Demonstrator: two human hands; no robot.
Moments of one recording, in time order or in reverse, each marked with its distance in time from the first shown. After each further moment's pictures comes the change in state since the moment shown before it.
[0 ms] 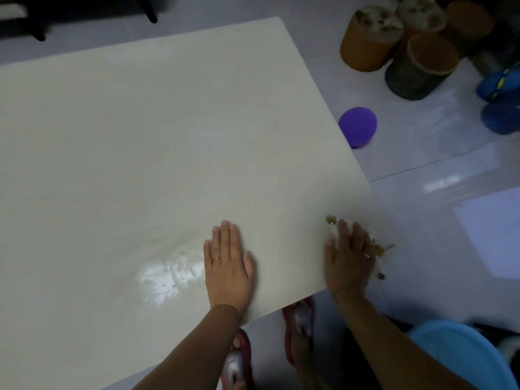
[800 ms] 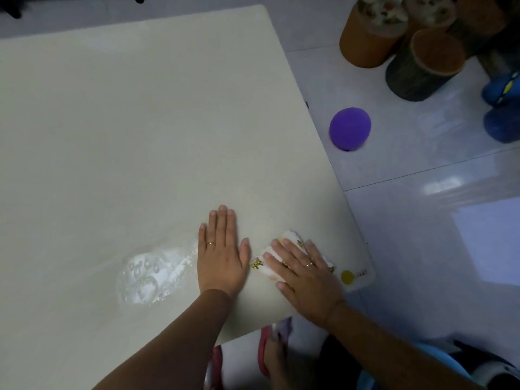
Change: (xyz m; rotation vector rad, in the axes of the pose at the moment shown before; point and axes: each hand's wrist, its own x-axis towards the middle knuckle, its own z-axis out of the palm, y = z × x) left_hand 0.065 0.064 0.035 0.098 -0.008 0.026; right_hand 0.037 0.040 0.009 -0.240 -0.162 -0.936
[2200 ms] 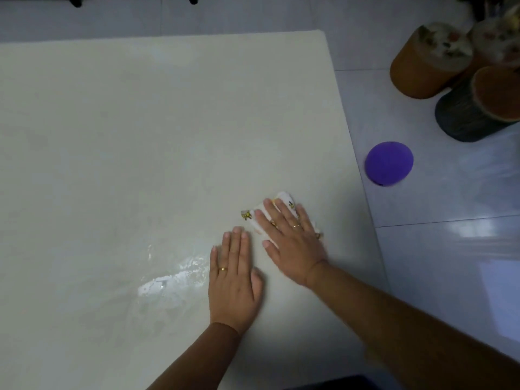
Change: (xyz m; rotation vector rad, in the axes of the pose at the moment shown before) left_hand 0.031 -0.005 -0.024 -0.107 0.058 -0.079; right_hand 0.181 0.028 -0.027 0.046 0.006 -0.110
